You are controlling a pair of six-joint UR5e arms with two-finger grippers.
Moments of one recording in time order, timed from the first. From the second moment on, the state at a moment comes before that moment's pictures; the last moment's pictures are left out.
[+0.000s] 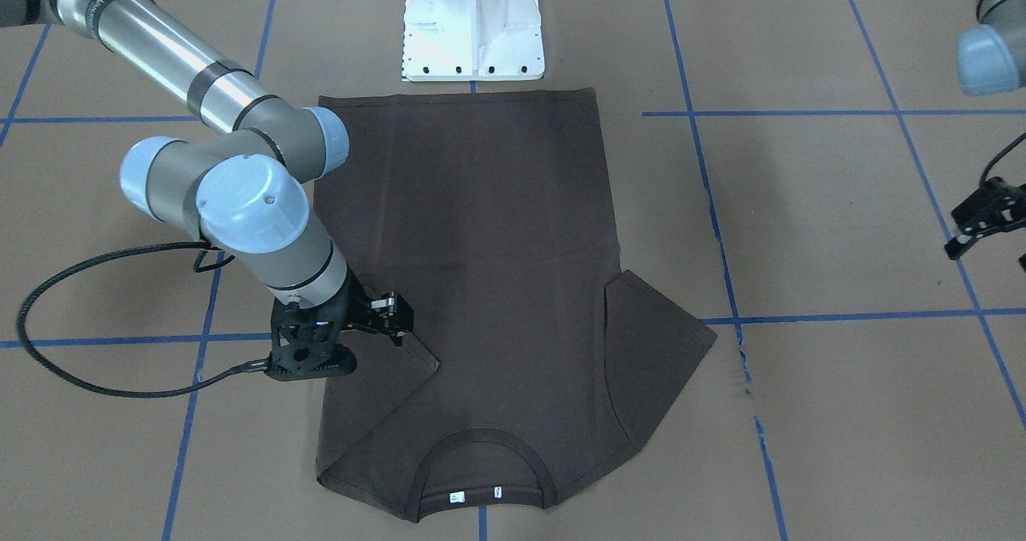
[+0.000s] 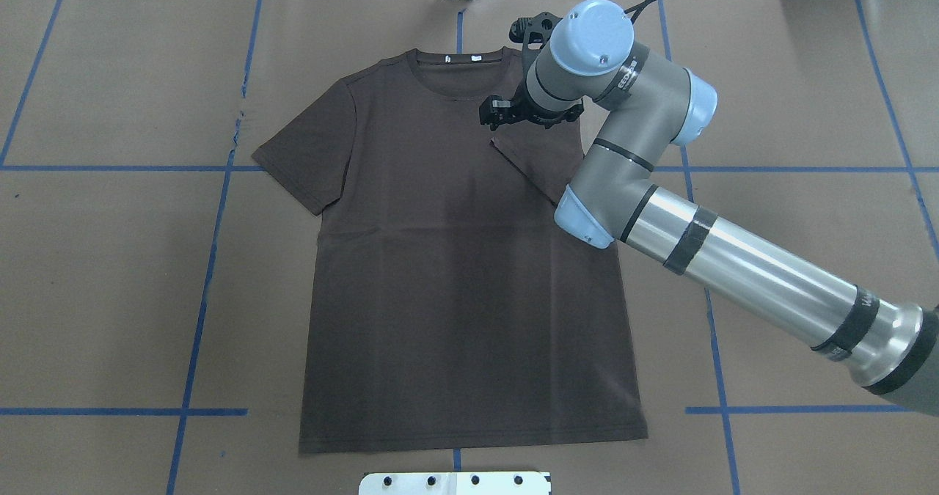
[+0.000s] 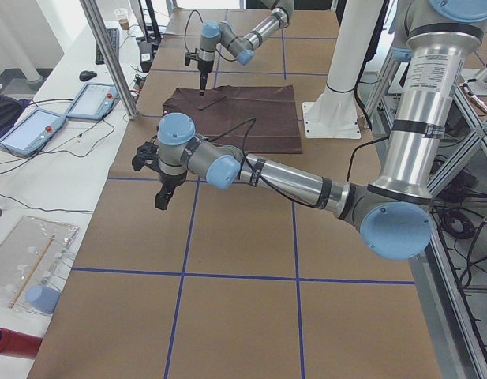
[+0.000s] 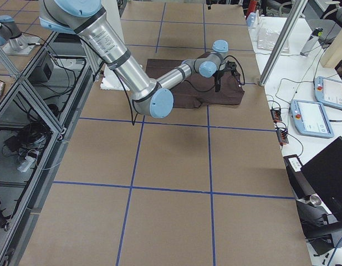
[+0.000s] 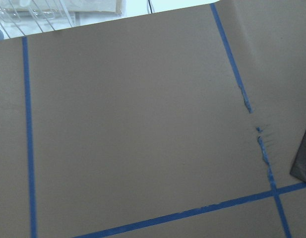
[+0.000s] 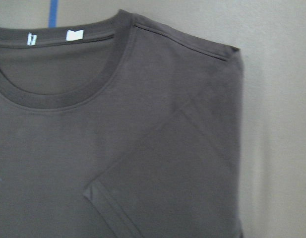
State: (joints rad) left arm -1.24 -1.75 -1.69 -2.02 -2.22 -0.62; right arm 0.86 -0.80 1.30 -1.35 2.14 0.97
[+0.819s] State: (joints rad) left arm -0.82 -1.95 -1.54 -2.14 -1.84 -1.20; right arm 0.93 -1.00 1.47 -1.41 2.19 0.52
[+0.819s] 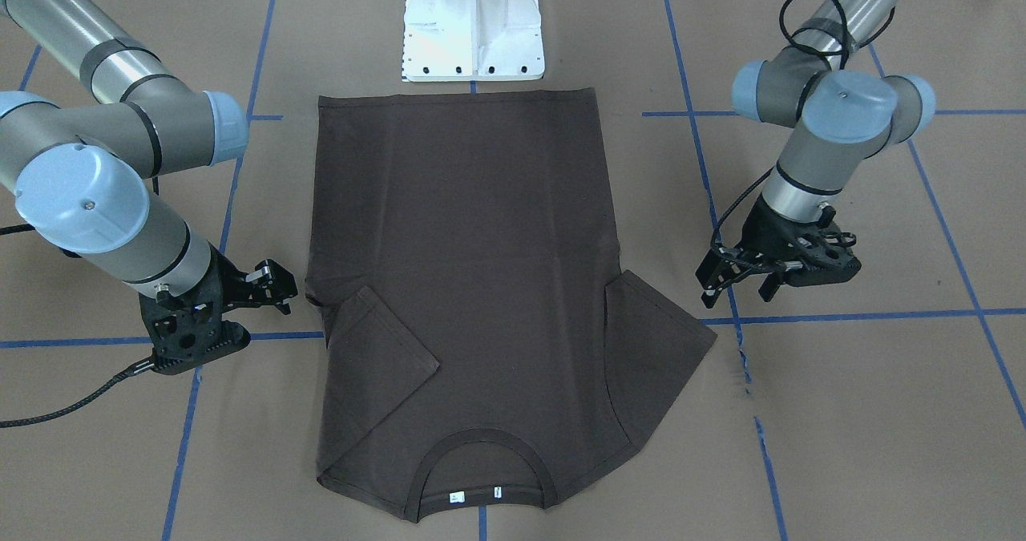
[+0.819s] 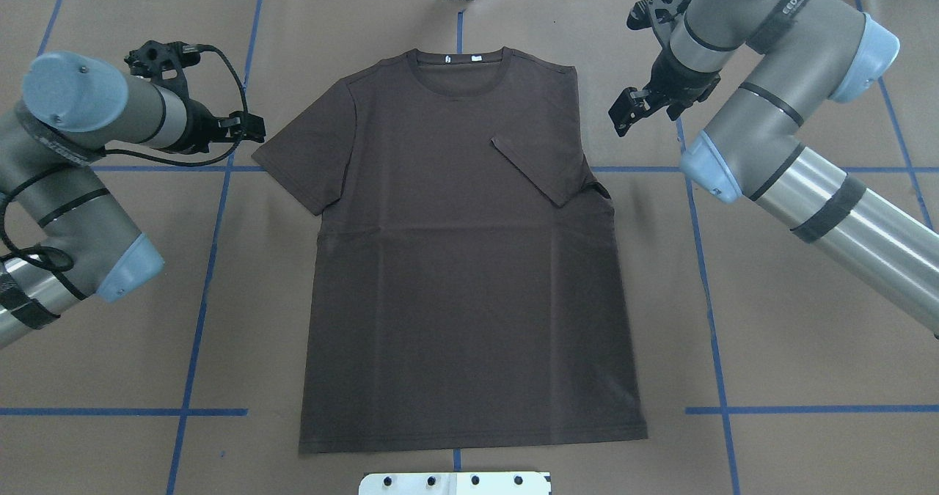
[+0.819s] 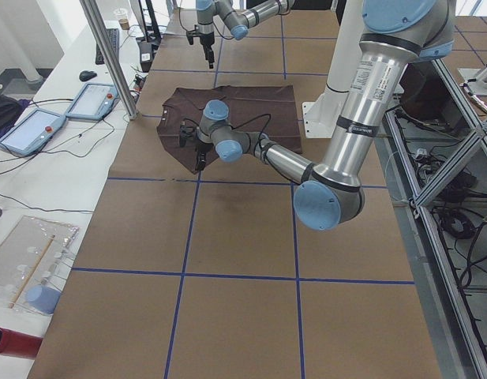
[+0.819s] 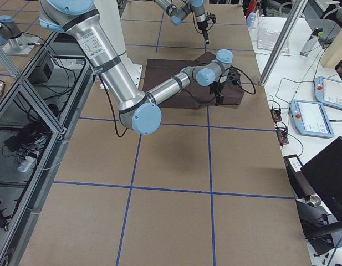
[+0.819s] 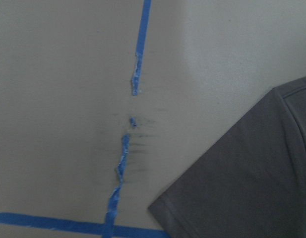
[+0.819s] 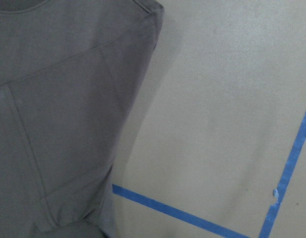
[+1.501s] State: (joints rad) left arm -0.79 -2.01 -1.39 -2.21 -1.77 -1.21; right arm 0.90 -1.04 1.47 -1.27 2.19 0.66
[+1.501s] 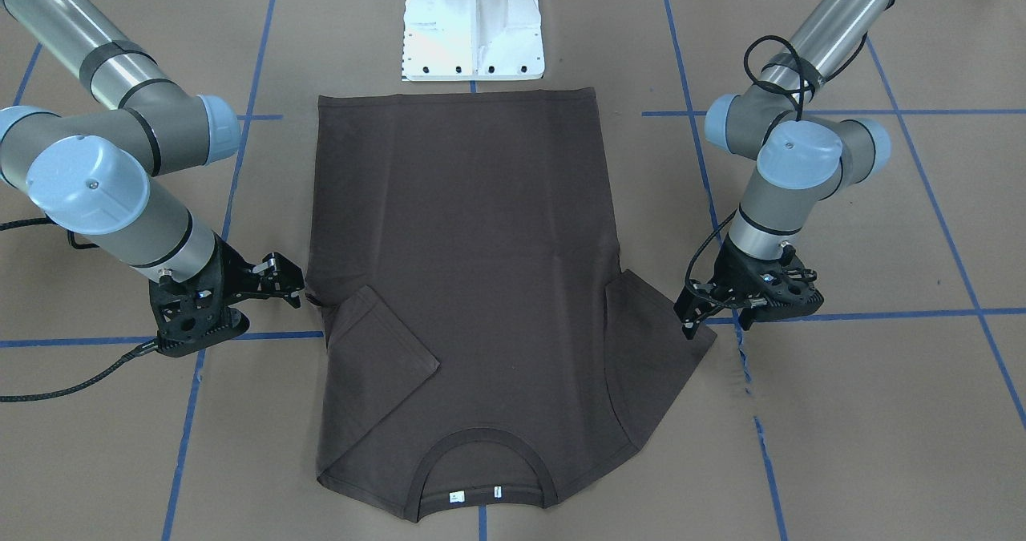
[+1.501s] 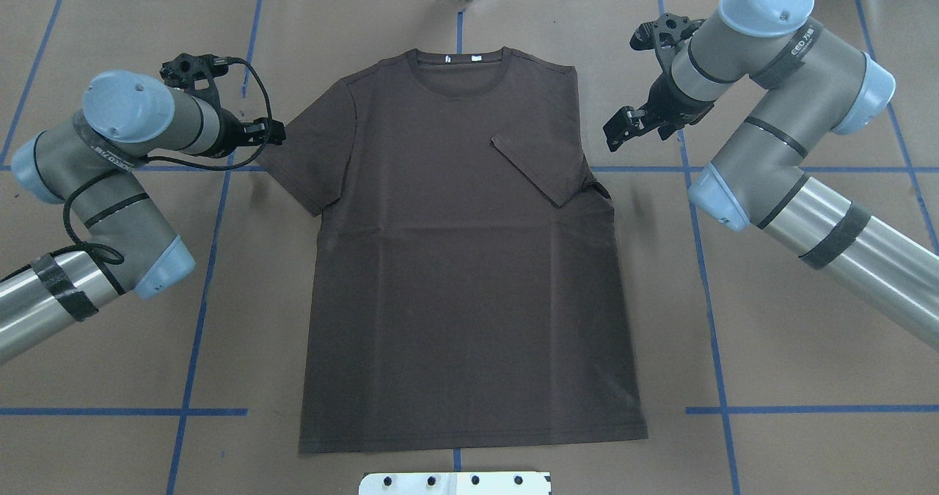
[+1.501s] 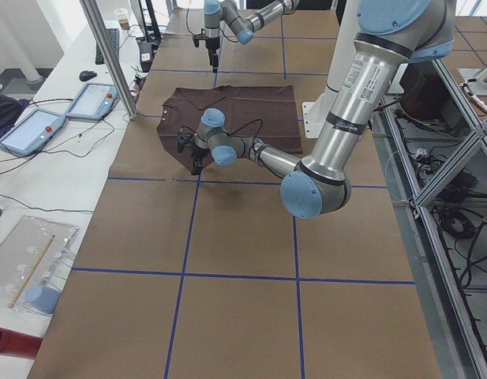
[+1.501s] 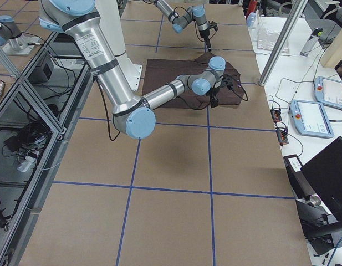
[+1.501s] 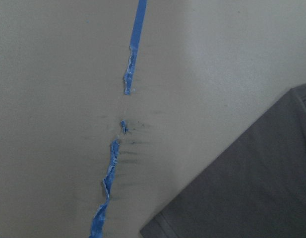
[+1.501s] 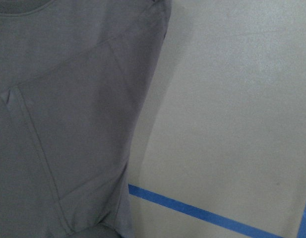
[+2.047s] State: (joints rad) left arm -0.77 -2.04 -1.33 -2.22 -1.73 -1.21; right arm 0.90 -1.00 1.47 -1.36 2.19 0.67
